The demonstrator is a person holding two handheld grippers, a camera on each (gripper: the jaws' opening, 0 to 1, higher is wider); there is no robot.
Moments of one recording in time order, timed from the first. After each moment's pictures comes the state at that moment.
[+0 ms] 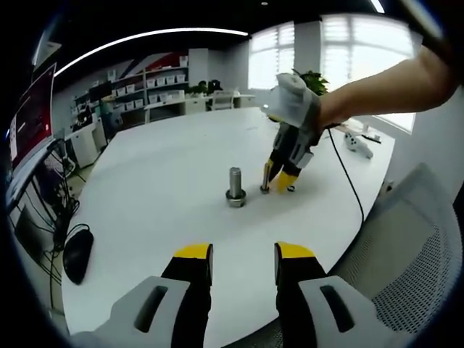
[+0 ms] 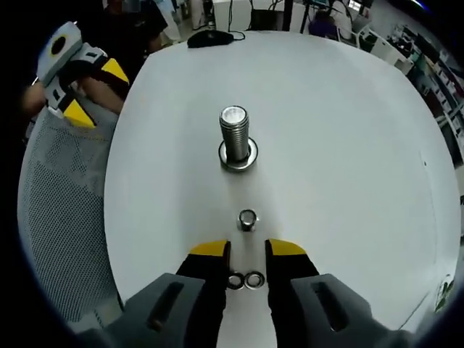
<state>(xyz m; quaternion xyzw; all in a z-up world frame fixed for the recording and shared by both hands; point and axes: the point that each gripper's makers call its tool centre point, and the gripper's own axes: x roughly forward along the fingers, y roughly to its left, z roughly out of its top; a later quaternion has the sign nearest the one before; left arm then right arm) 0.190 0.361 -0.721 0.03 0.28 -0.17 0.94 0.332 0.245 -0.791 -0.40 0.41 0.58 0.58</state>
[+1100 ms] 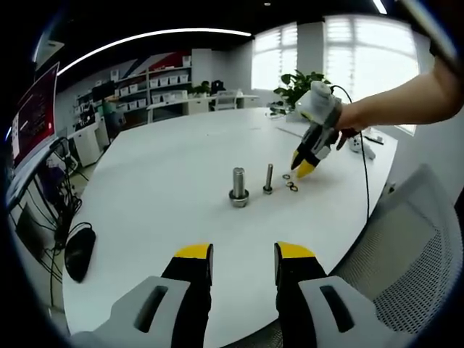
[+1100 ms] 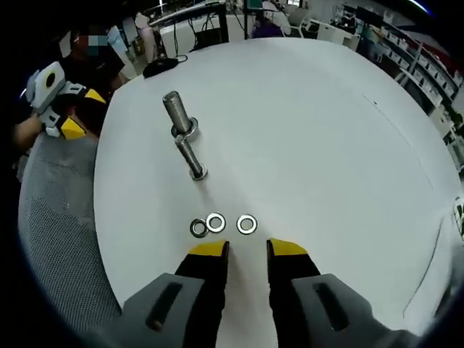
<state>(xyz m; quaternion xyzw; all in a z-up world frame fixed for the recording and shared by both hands) 0.191 0.364 -0.721 0.03 0.28 -0.16 0.95 0.367 0.181 -0.788 -0.31 0.42 0.51 0.68</state>
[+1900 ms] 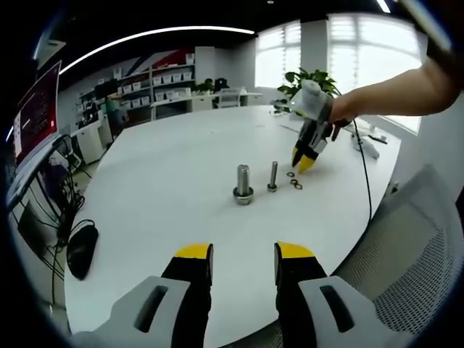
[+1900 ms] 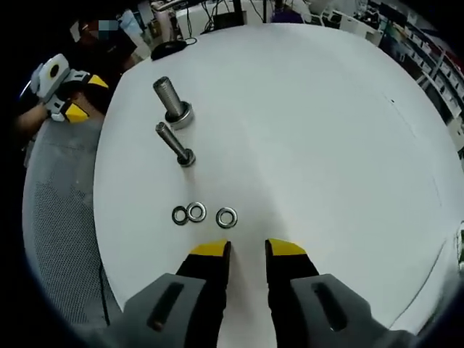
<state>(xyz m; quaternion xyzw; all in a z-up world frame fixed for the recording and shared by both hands) 0.192 0.369 -0.723 0.03 0.29 -0.15 0.95 0.381 0.175 -0.796 -0.36 0.45 0.55 0.61</state>
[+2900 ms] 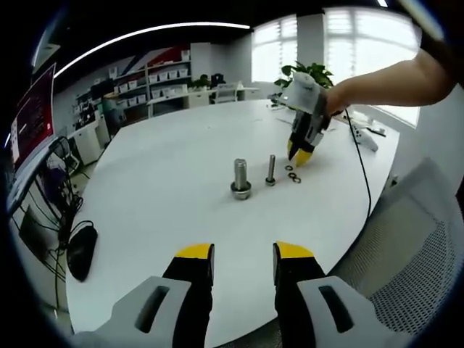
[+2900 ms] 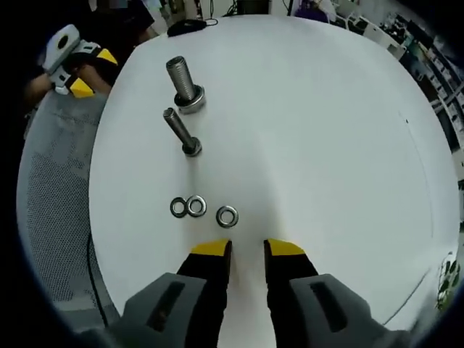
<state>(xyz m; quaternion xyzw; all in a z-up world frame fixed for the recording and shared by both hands) 0.190 0.366 -0.728 0.05 0.30 -0.15 0.94 0.382 0.176 -0.798 -0.41 0.43 0.56 0.58</state>
